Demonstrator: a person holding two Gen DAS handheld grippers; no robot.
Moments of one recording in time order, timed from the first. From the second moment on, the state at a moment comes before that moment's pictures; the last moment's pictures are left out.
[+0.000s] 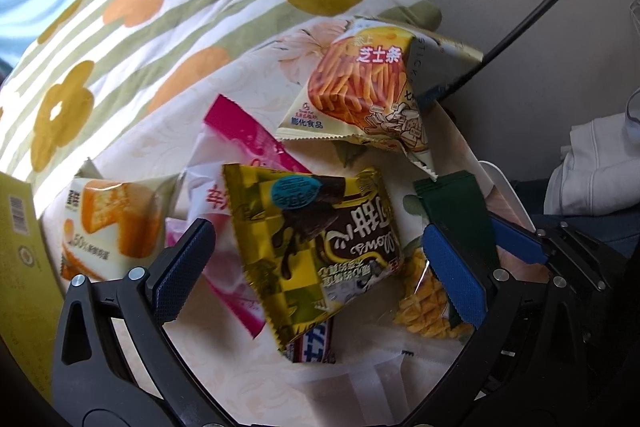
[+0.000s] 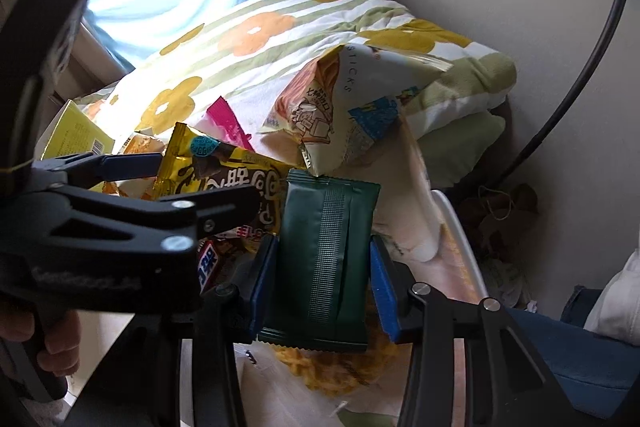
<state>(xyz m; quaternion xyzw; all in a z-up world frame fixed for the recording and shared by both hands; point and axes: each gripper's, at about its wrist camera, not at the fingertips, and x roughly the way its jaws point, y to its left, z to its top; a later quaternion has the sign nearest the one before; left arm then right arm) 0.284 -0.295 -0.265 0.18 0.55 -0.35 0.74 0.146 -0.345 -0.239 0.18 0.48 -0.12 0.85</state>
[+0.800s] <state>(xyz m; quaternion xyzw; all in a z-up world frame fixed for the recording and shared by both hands) 0.270 -0.309 -0.270 0.24 0.54 -0.33 0.74 0.126 -0.353 -0.235 0.18 0.47 -0.13 0.86</state>
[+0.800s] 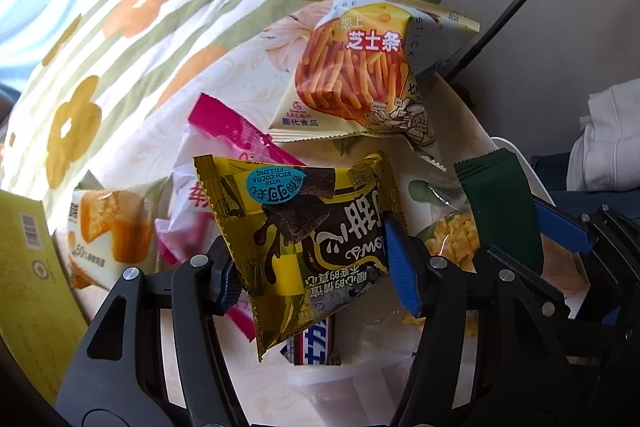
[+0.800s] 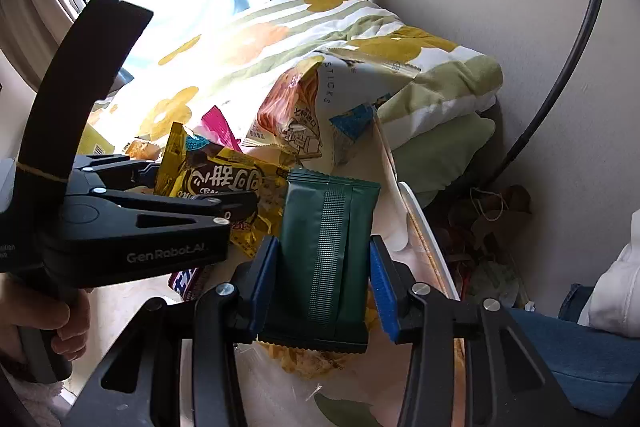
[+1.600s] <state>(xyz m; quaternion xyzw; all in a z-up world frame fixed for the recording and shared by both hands) 0.272 -0.190 -0.115 0.11 0.44 -0.21 0.87 0.158 -0.313 -0.127 0.10 0.41 0.02 0.91</state>
